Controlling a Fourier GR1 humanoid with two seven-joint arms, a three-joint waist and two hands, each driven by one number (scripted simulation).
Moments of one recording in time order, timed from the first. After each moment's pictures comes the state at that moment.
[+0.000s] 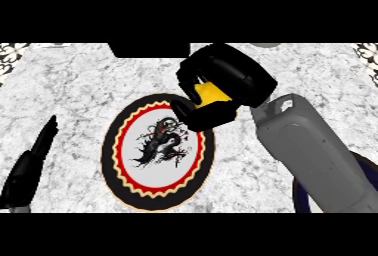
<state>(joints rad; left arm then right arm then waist) 0.08 0.29 0.13 -1.50 -0.19 -0.01 -0.13 -0.88 -0.24 0.39 -1.43 0.30 0.22 0.03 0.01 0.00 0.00</state>
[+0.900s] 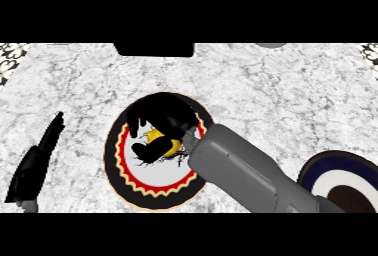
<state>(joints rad) 0.04 0.27 0.13 -1.48 -0.22 -0.03 -0.12 -0.91 -0.01 0.68 -1.09 0.26 0.03 0.18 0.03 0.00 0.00</state>
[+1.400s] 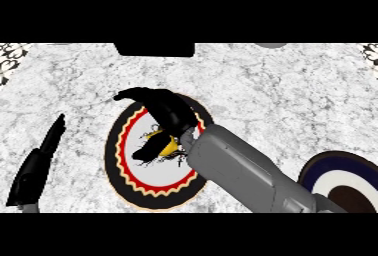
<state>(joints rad) 0.07 0.26 0.12 -1.52 -0.23 -0.02 -0.11 -0.93 0.00 0.71 -1.02 0.05 -0.19 0.12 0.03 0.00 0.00</state>
